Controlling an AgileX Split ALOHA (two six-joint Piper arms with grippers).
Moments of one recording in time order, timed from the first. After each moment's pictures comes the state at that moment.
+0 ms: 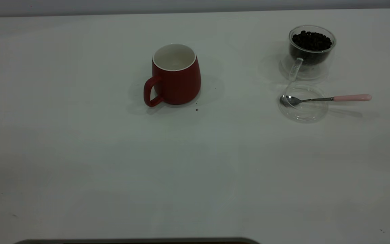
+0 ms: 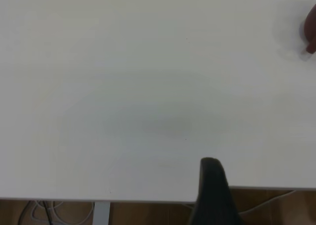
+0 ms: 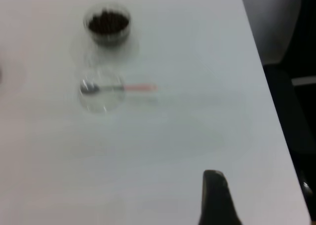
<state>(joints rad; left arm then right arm) -0.01 -0.02 -0.49 0.01 1.13 -0.04 0.08 0.07 -0.51 -0.10 1.10 0.16</state>
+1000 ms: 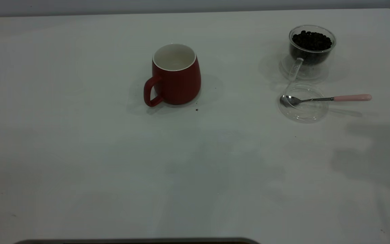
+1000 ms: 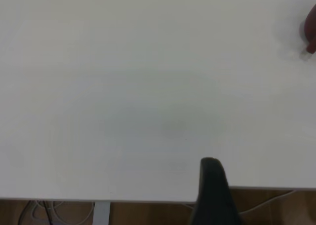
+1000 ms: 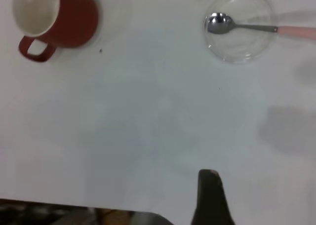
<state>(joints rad) -0.01 -0.02 -0.49 0.01 1.13 -0.04 -0.03 1.39 -0.80 0.56 0.71 -0.23</state>
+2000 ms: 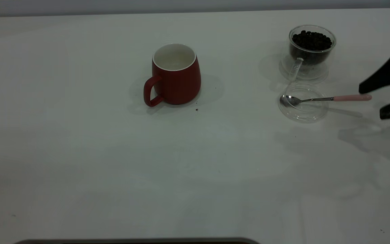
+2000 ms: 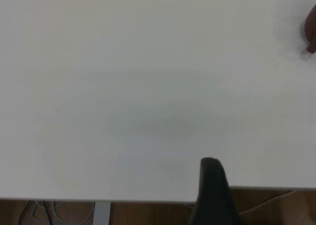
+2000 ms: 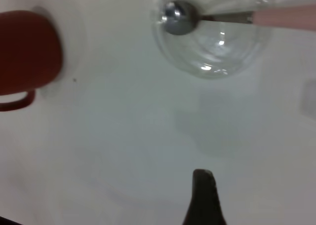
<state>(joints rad) -0.01 -0.02 -0.49 0.01 1.13 -0.04 -0.32 2.15 -0.83 1.27 0.71 -1.07</state>
